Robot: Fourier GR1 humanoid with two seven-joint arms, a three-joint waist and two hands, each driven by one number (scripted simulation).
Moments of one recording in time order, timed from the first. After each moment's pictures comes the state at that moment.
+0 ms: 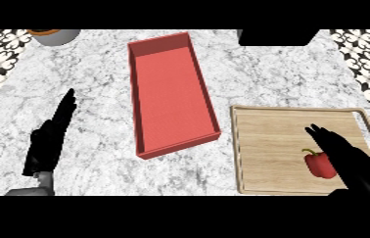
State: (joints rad) left arm -0.01 0.26 0.01 -1.55 -0.12 0.09 0.11; right arm 0.16 -0.43 0.01 -1.66 1.00 0.29 0.00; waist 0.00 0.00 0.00
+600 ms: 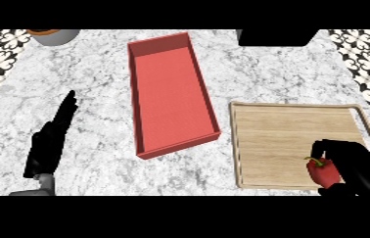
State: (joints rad) left arm 0.00 0.23 0.03 -1.57 -0.15 0.07 0.11; right arm 0.14 -0.41 -0.01 -1.61 1.09 0.17 -0.07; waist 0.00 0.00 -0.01
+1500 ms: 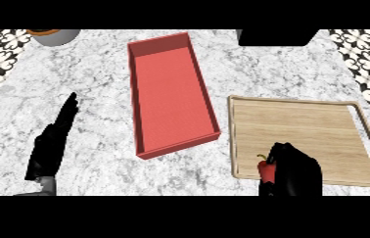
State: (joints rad) left arm 0.02 0.21 0.03 -1.57 -0.17 0.07 0.10; right arm 0.17 -0.02 0.34 -1.84 1.45 0.12 0.76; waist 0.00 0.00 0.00
